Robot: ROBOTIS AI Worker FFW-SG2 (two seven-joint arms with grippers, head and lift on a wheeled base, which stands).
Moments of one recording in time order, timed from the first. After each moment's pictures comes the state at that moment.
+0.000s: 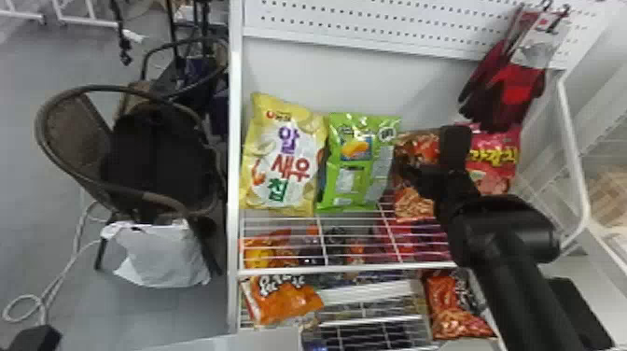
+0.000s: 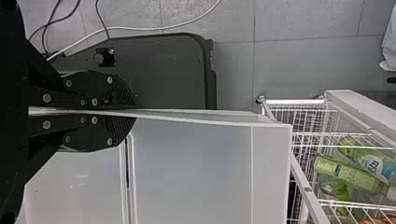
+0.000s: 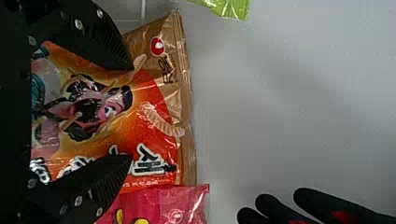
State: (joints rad) left arm 0.15 0.00 -0.02 -1.65 -1.24 1.57 -1.57; right arm -0.28 -0.31 -0.02 -1.37 -0.11 0.47 -0.11
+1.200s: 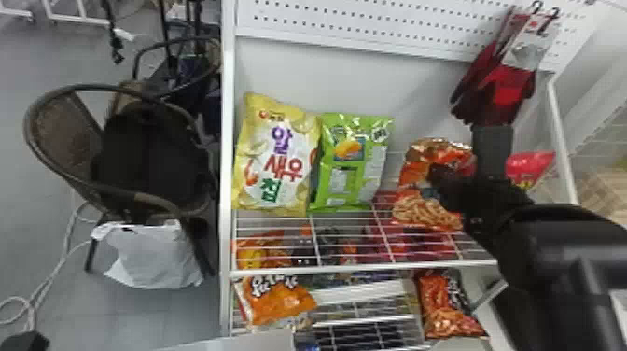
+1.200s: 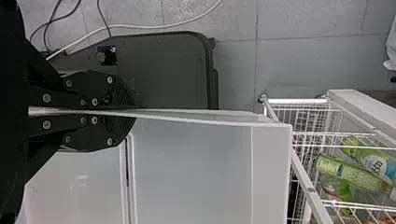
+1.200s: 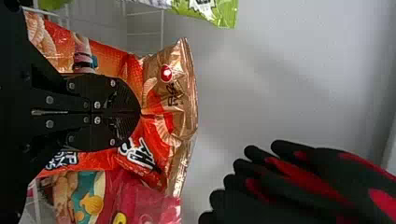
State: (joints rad) left arm 0.15 0.00 -0.02 -1.65 -1.23 1.57 -1.57; right arm -0.03 -0.32 -0.20 -1.96 -0.19 0.93 -0.01
